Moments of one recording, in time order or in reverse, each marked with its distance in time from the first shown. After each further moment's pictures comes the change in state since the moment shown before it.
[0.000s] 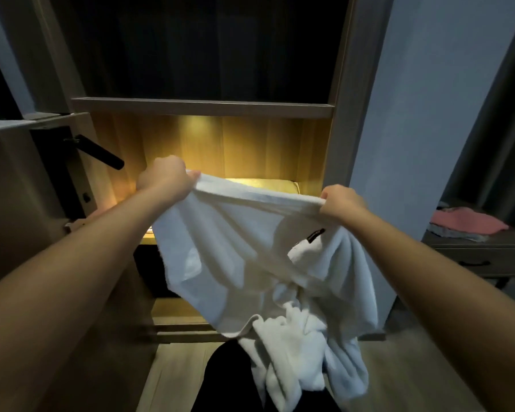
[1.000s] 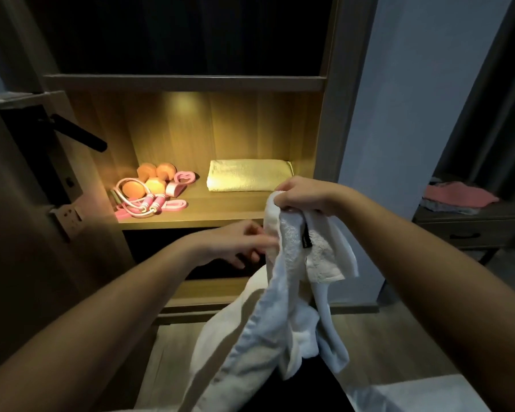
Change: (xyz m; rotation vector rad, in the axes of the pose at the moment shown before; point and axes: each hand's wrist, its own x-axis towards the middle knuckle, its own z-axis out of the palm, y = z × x) left_hand -0.114 0.041 0.073 -0.651 -1.041 0.231; right_hand -0.034 -0.027 0.000 0.391 -0.513 -0.334
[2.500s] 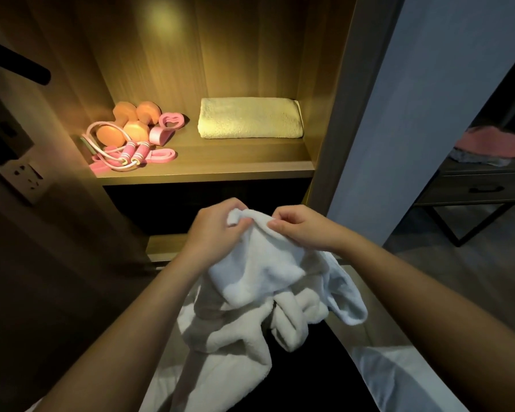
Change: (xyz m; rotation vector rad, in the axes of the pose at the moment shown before) left_hand 0.045 -0.091 0.016 0.271 0.676 0.156; right_hand 0.042 0.109 0.112 0.226 -0.038 -0.224
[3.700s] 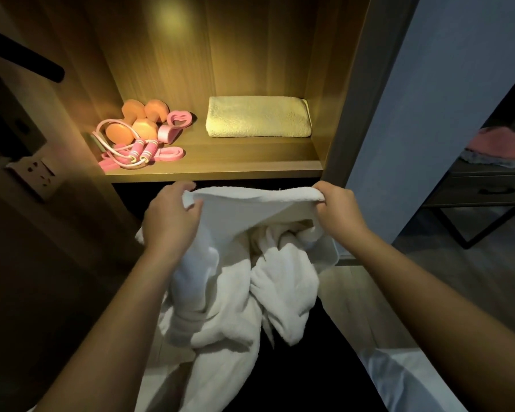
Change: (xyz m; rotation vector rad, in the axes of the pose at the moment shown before) left_hand 0.008 -0.044 -0.043 0.222 0.323 -0.270; right_hand 0.003 0.009 -0.015 -0.378 0.553 0.249
